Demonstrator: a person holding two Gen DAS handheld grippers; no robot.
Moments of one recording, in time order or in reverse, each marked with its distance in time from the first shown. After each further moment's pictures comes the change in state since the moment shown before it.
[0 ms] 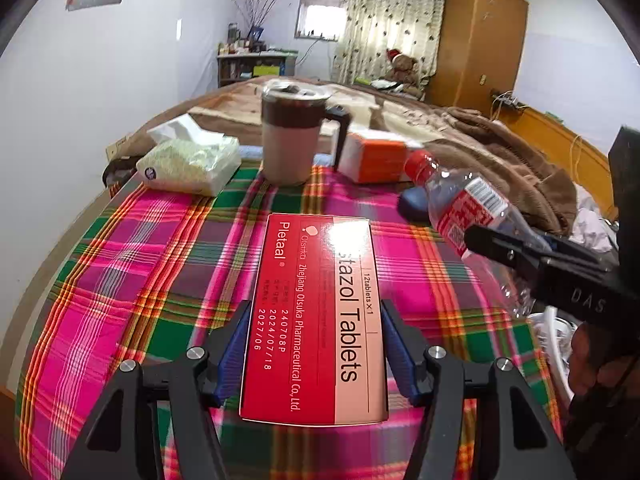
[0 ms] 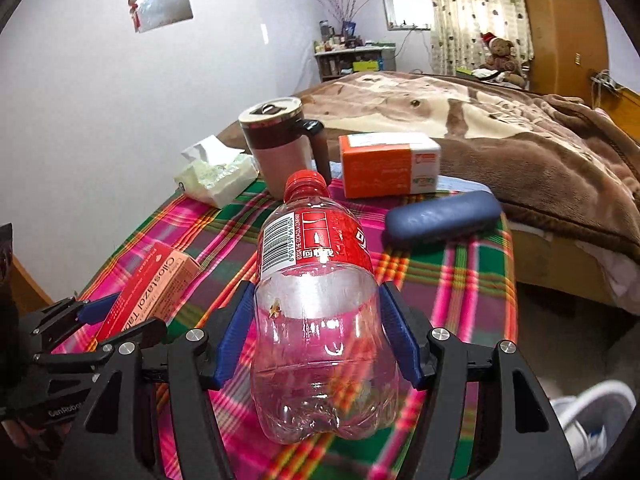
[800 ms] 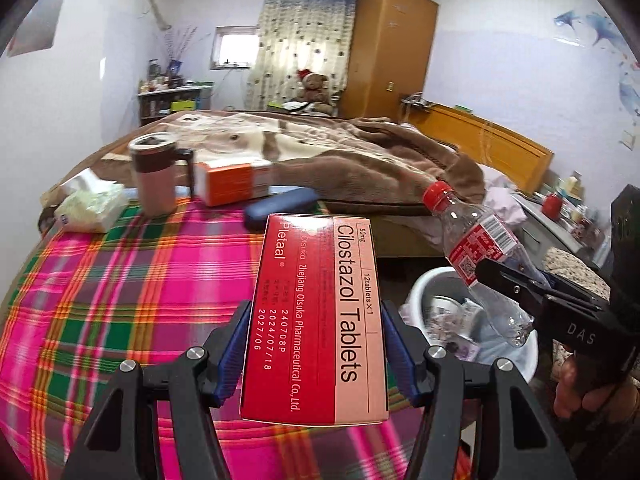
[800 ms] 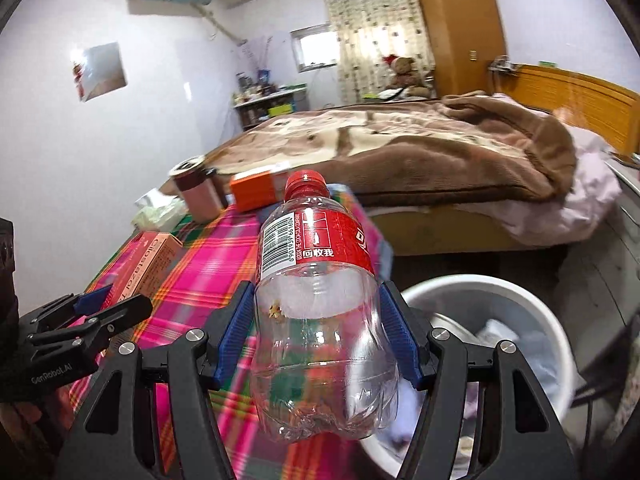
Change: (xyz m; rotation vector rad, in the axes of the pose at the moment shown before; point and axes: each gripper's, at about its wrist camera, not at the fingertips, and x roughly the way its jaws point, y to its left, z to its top) left arm -0.063 -0.138 -0.034 0.157 -0.081 -0.252; right arm -0.142 -0.081 -0.079 0.199 -0.164 -0.232
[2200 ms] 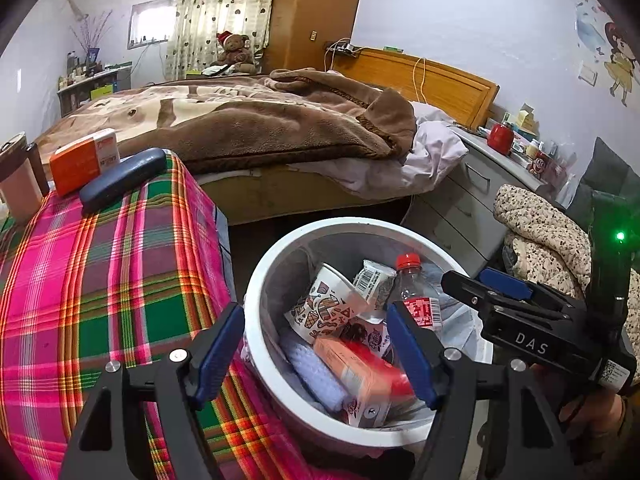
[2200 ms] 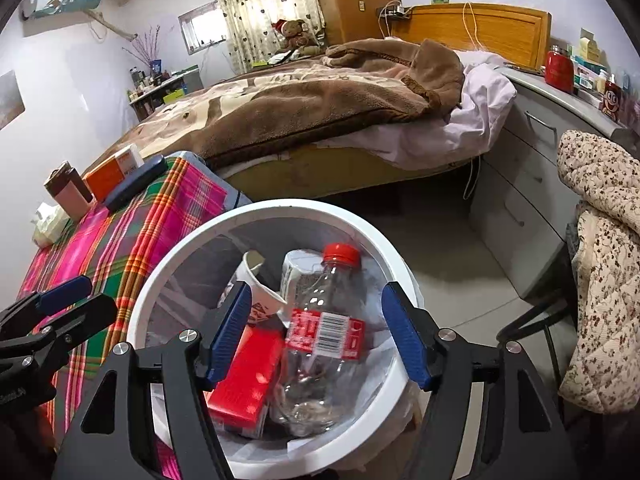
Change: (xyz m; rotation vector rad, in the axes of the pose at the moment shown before) left arm 0.105 -0.145 -0.021 0.132 0.159 -0.172; right arm -0.003 -0.119 -0.046 0.184 0.117 -0.253
